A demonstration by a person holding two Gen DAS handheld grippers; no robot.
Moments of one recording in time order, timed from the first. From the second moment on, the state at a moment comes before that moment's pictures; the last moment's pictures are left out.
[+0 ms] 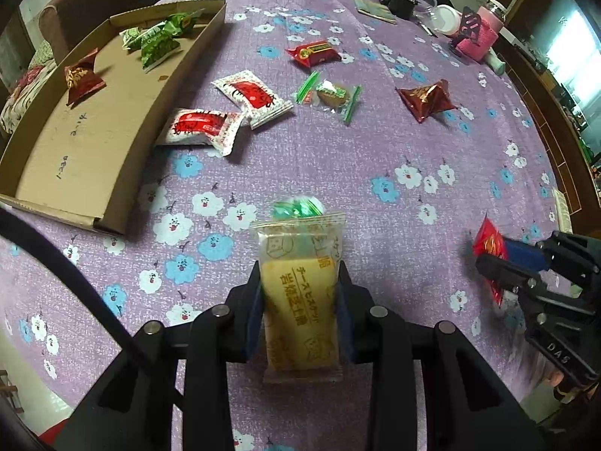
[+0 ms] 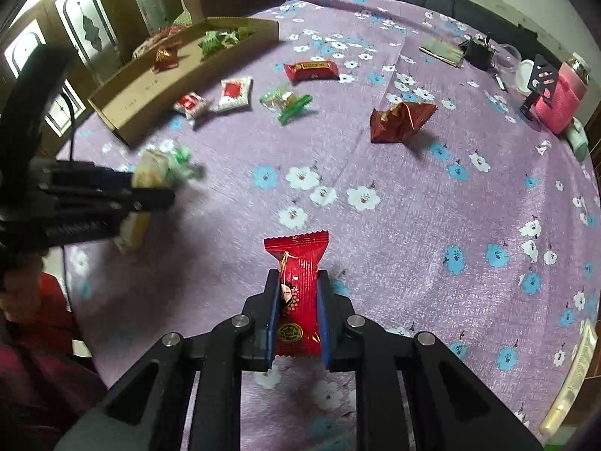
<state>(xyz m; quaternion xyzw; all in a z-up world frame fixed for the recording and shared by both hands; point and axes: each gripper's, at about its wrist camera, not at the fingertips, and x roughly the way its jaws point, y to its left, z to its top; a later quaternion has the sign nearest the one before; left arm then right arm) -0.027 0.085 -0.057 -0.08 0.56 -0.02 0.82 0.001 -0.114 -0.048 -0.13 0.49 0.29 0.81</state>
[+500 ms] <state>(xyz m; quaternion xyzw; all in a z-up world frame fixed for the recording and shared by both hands) -0.020 0.136 -0.008 -0.13 0.53 0.01 0.84 0.028 -0.016 0.001 -0.13 0.44 0.39 0.80</state>
